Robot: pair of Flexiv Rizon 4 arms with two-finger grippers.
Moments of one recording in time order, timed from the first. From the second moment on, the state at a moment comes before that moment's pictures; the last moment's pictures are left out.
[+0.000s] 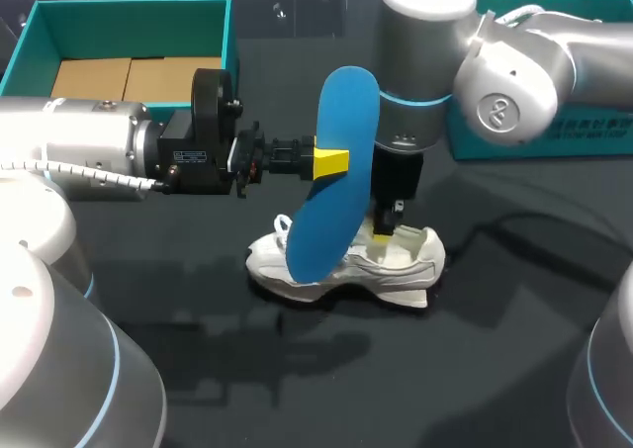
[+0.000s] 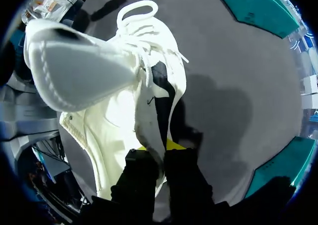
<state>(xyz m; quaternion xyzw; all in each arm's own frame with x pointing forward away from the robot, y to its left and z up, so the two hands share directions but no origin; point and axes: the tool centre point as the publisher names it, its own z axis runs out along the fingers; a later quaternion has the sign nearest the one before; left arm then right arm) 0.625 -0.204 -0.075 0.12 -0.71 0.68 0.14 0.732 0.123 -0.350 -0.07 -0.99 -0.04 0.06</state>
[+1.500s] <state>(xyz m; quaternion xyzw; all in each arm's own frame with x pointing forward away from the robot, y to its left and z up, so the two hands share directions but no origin) 0.625 -0.204 -0.075 0.12 -0.71 0.68 0.14 0.672 0.123 -0.334 -0.55 -0.83 -0.09 0.02</state>
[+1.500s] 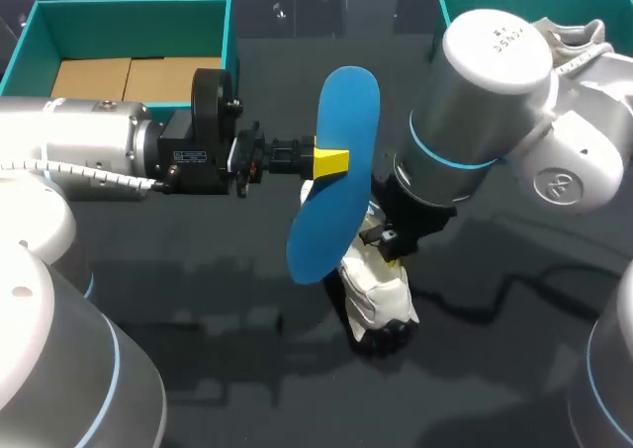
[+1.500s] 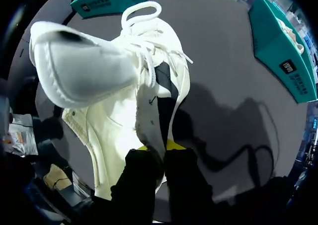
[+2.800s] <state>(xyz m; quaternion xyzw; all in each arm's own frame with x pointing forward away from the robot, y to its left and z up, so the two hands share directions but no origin) 0.625 -0.204 -0.075 0.12 -0.71 0.68 0.14 0.643 0.111 -0.368 -0.65 -0.75 -0.11 0.02</state>
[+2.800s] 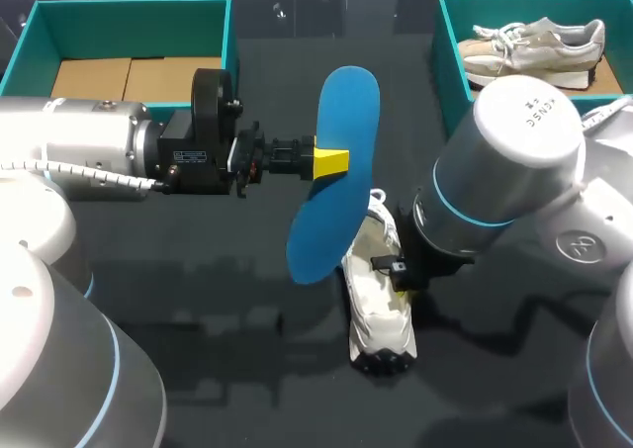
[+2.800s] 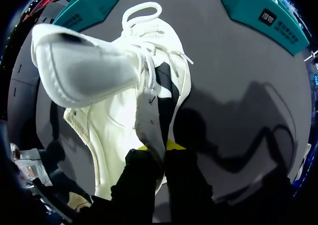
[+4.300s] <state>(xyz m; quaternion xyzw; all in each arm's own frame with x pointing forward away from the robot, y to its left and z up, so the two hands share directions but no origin) 0.625 -0.205 -0.075 0.09 -0.72 0.68 0.11 0.657 0.114 -0.312 -0.63 -0.76 -0.14 0.08</state>
